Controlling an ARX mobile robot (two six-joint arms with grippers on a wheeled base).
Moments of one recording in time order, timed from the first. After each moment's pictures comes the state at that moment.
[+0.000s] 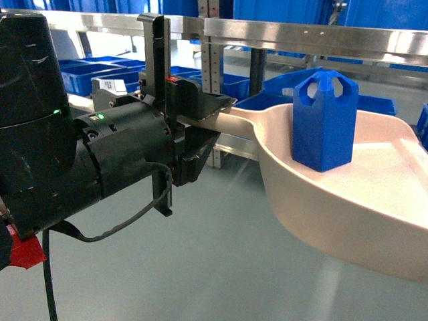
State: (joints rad) left arm -0.41 1.85 0.66 1.17 0.22 -1.49; right arm 0.94 0.59 0.46 0.11 0.95 0.01
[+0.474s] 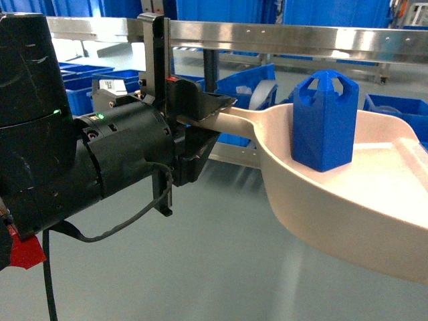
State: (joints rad) left arm -0.41 1.85 0.66 1.17 0.22 -1.49; right arm 0.94 0.59 0.46 0.11 0.95 0.01
